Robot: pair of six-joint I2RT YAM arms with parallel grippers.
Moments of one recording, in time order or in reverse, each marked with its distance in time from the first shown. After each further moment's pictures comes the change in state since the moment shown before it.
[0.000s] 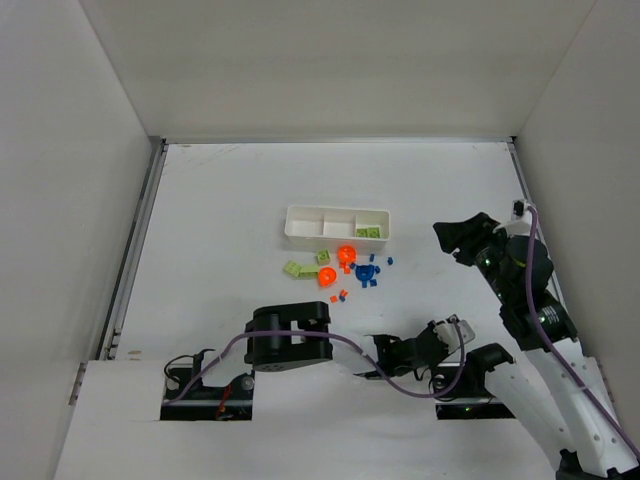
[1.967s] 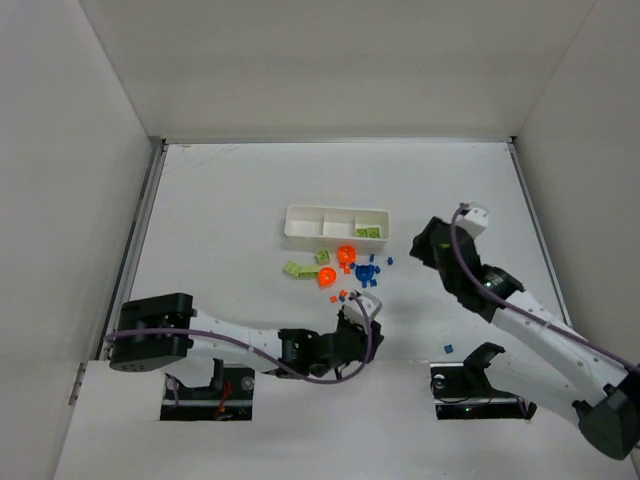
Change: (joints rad) left arm 0.024 -0.810 -0.626 -0.307 -0.242 -0.437; right arm 0.364 0.372 -0.071 -0.021 0.536 0.063
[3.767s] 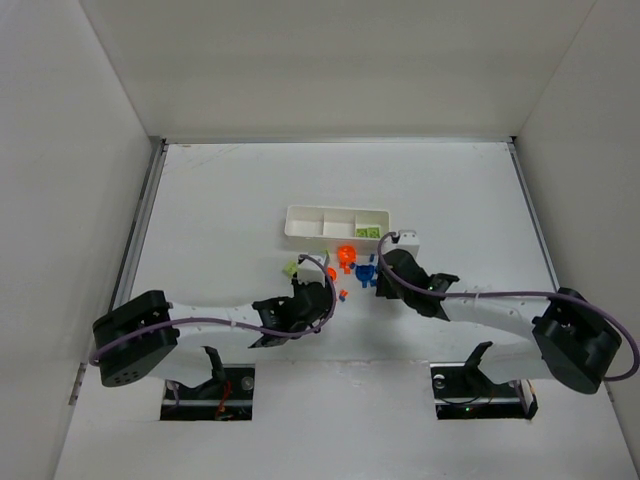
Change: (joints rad) left arm 0.336 -0.072 -0.082 -0.156 -0.008 -0.083; right arm 0.153 0.360 -0.100 0.245 -0.179 -0.087
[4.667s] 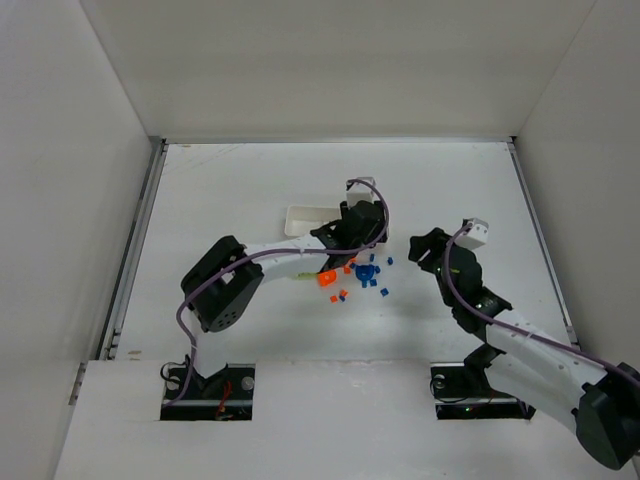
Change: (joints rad) left arm 0.240 0.582 0.779 -0.029 0.195 0.082; right arm -0.270 -0.440 -0.204 0.335 0.088 -0.020
